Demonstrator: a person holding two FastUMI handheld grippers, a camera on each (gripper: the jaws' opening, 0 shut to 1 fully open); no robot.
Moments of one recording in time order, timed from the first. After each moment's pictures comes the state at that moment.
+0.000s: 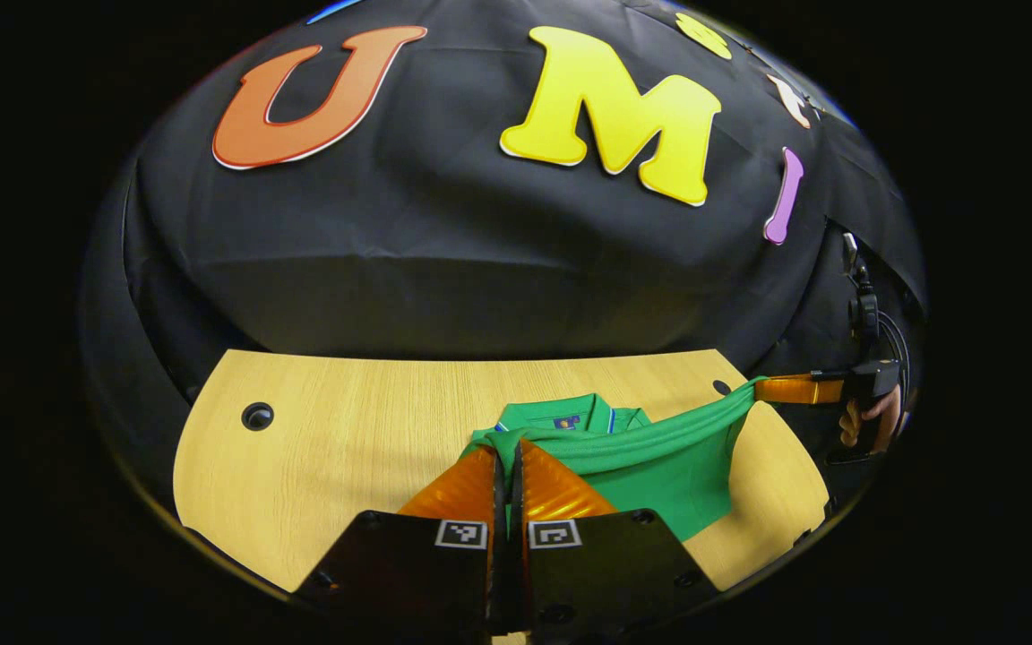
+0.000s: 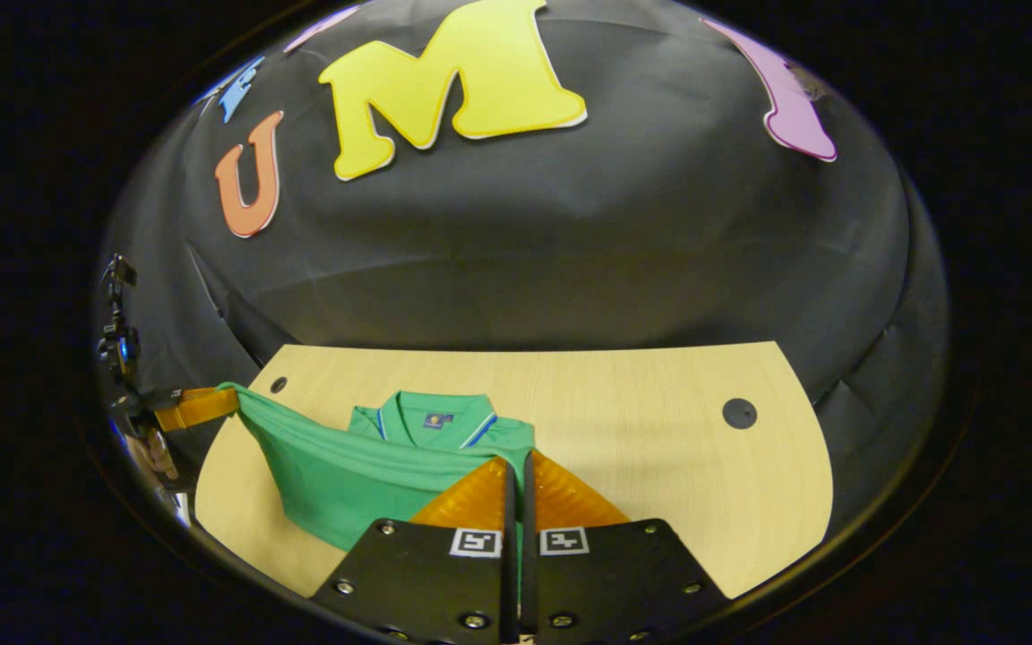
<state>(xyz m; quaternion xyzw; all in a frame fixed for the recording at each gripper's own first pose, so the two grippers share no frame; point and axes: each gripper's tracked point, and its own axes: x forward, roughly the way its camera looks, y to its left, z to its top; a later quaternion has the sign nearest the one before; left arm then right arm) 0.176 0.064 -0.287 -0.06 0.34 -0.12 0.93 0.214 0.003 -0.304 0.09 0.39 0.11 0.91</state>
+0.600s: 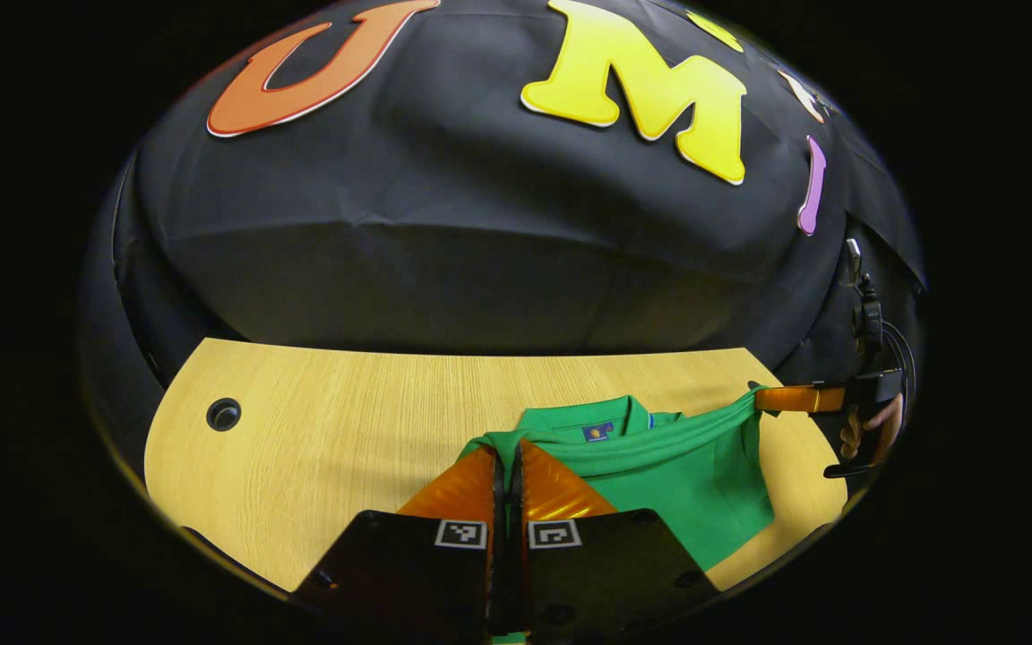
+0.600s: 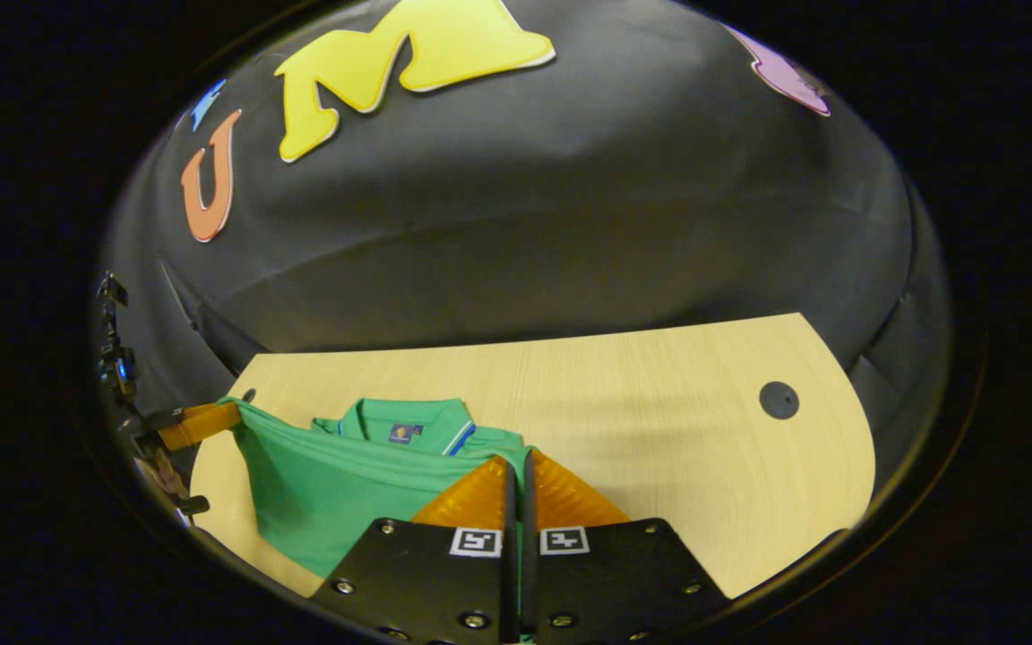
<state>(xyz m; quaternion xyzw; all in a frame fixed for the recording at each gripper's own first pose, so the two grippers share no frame) 0.226 0.062 -0.356 -0.06 0.34 -0.11 0.93 0.260 0.013 -0.375 0.12 0.41 0.09 0.90</state>
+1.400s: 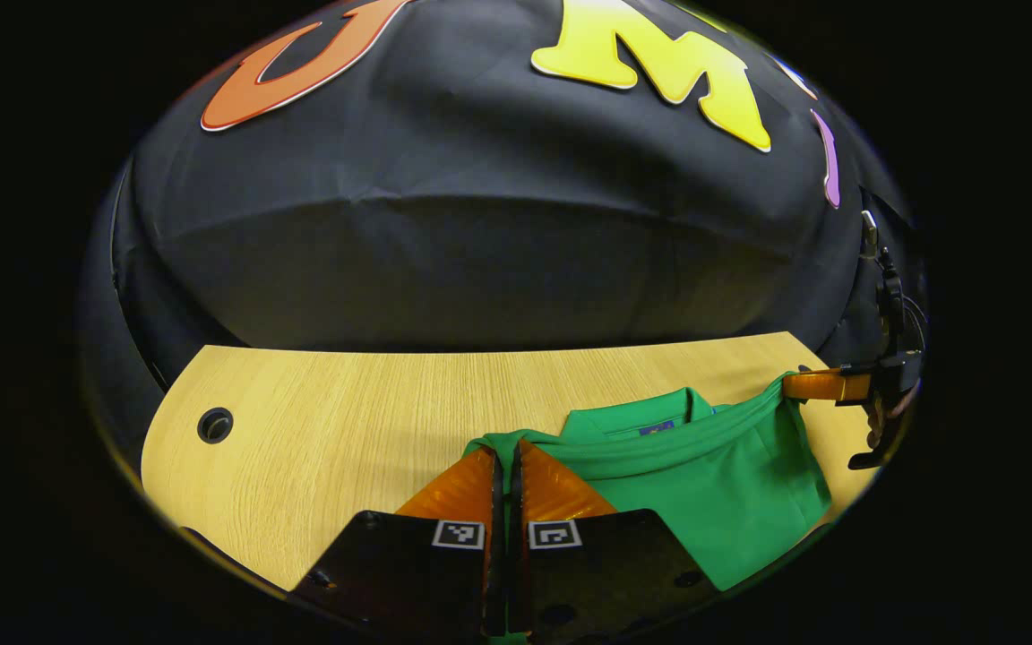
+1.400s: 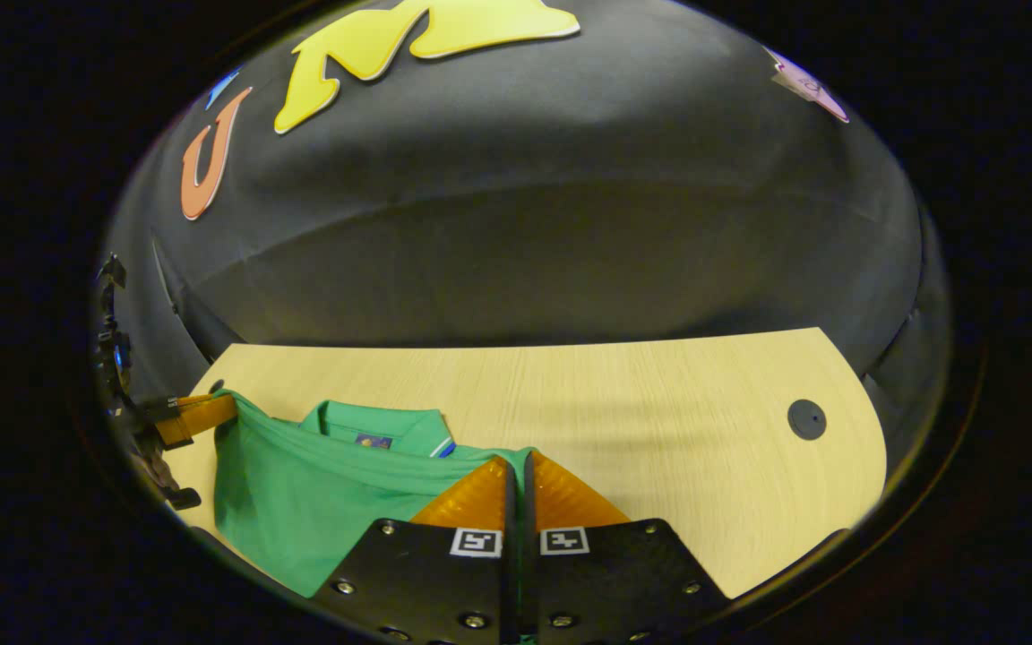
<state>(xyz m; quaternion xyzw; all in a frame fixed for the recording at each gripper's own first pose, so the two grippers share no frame) 0.262 0.075 -0.407 -0.01 0.33 -0.08 0.94 0.299 0.025 -0.414 0.09 0.38 0.08 0.92</state>
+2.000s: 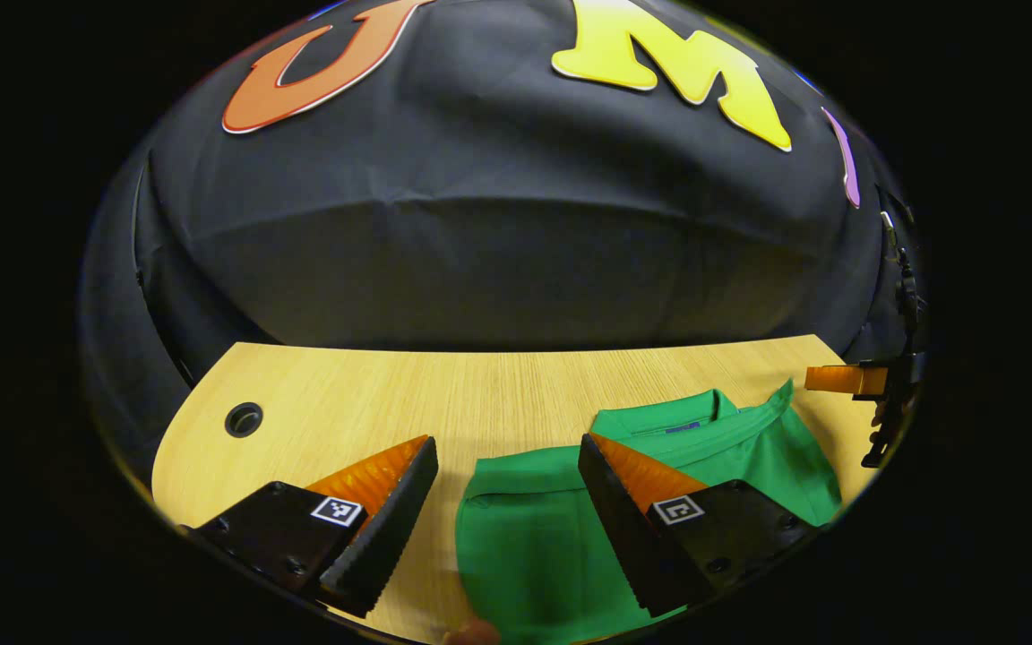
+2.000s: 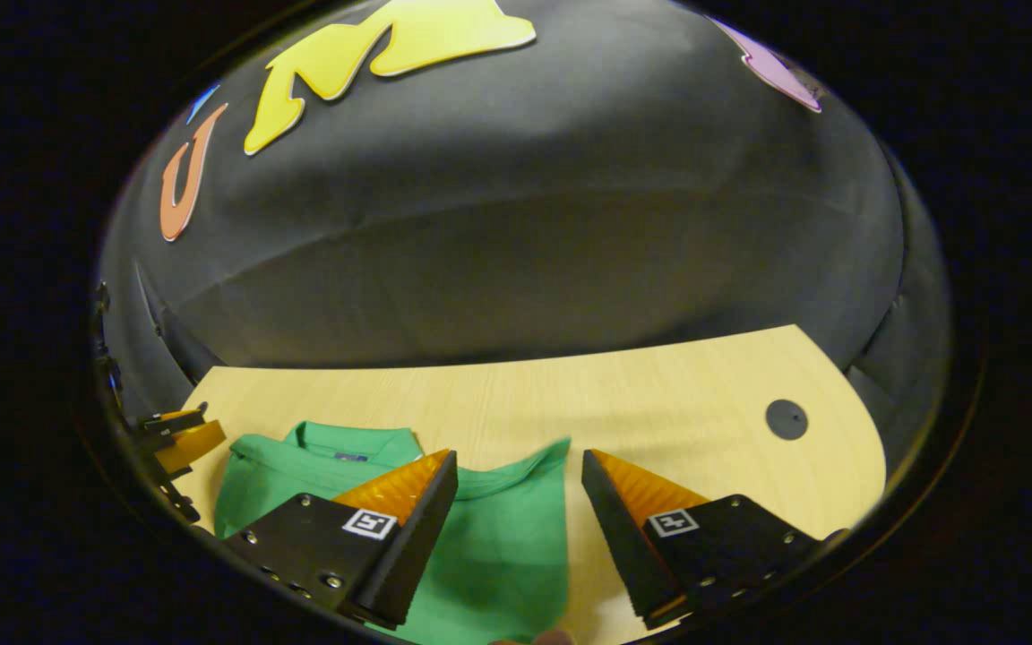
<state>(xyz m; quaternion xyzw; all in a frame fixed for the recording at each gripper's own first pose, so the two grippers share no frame) 0.252 0.097 -0.391 -0.01 0.33 -0.02 0.94 0.304 -0.010 -0.395 0.09 0.36 0.03 0.93</state>
